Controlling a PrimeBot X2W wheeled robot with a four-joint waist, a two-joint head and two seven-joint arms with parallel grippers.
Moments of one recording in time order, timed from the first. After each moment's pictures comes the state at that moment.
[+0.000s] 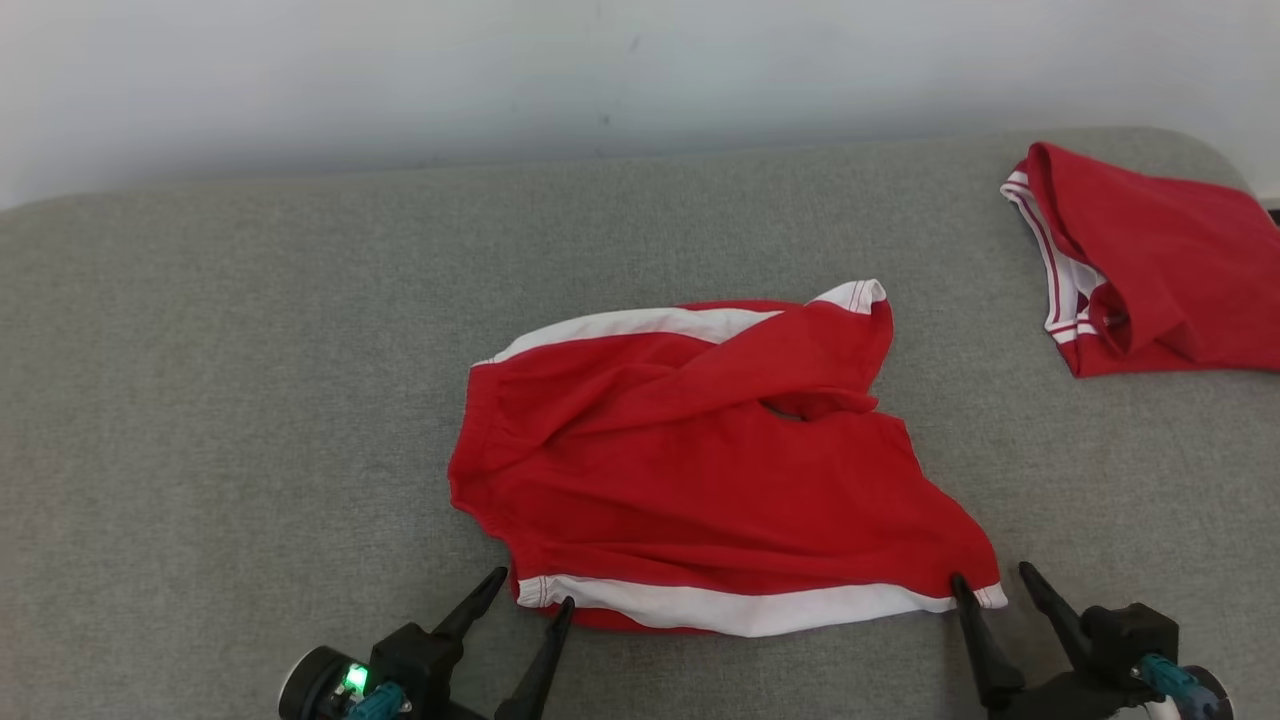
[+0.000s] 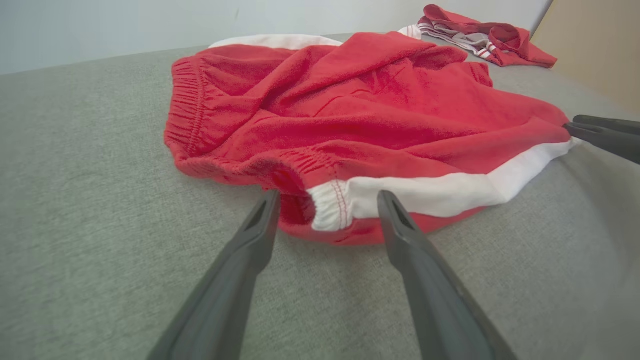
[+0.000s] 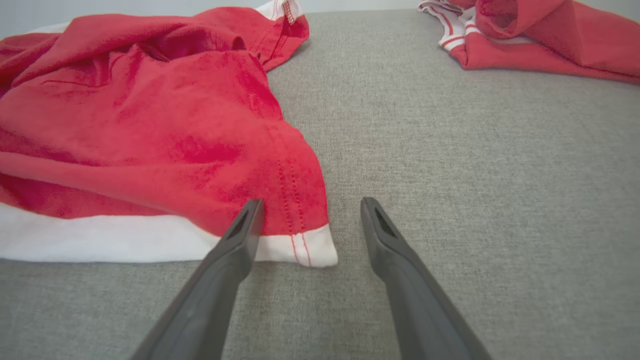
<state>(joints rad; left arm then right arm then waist) -0.20 0.20 -0.46 0.38 -0.25 -0.13 -0.26 -0.14 -0.27 0.22 0.54 0.35 0.13 -0.26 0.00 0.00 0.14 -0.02</state>
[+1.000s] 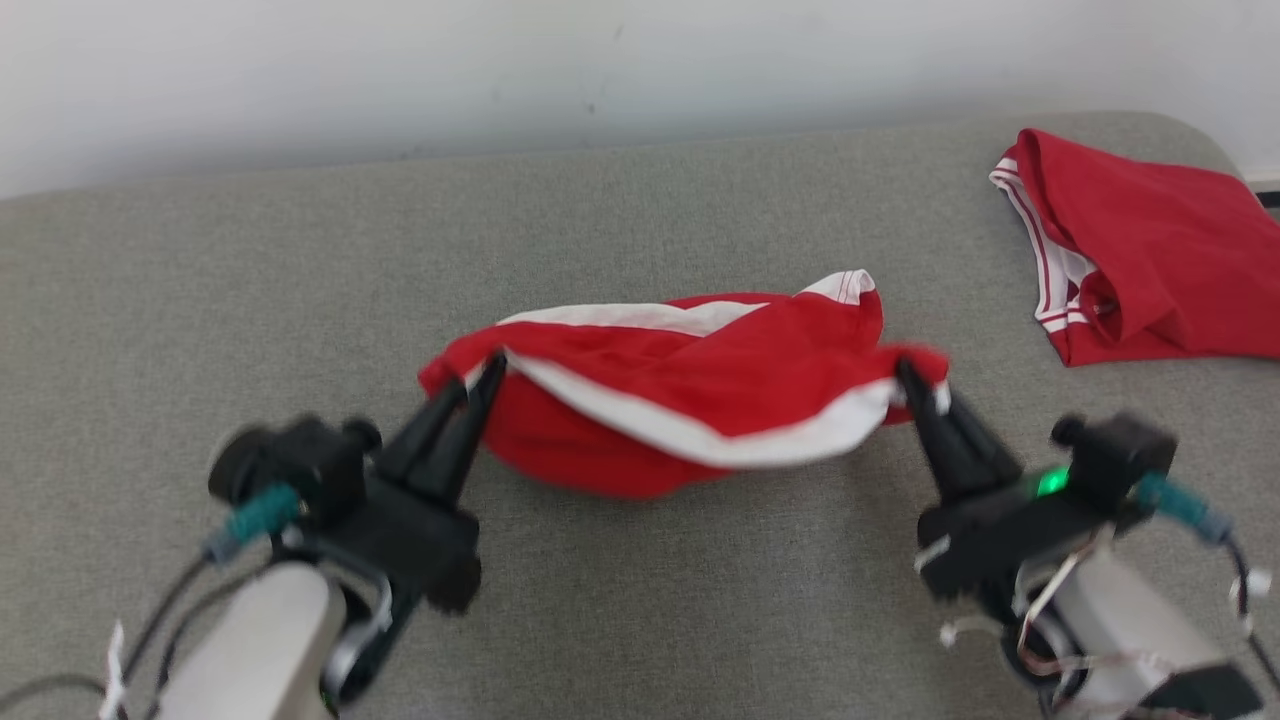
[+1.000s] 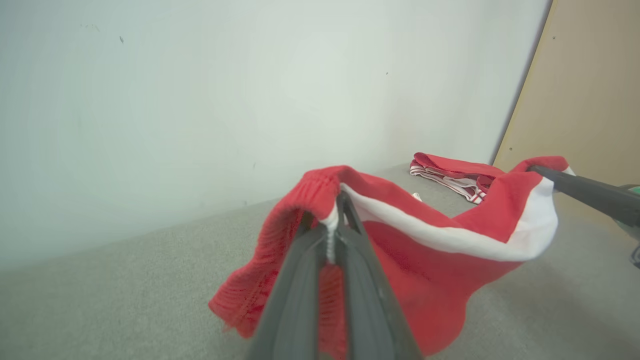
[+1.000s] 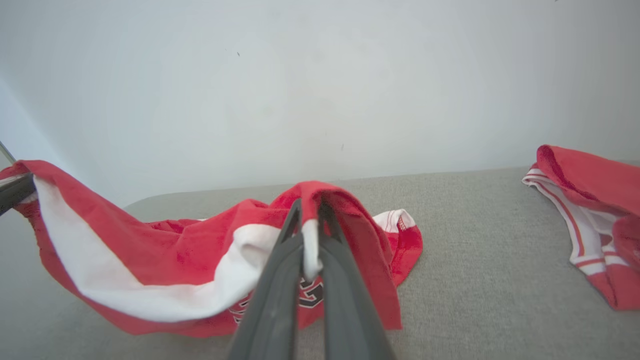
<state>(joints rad) -0.48 0.31 -0.49 0.26 -0.46 -0.13 -0.26 -0.41 -0.33 0.46 0.34 0.64 0.13 -0.26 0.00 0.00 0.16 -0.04</state>
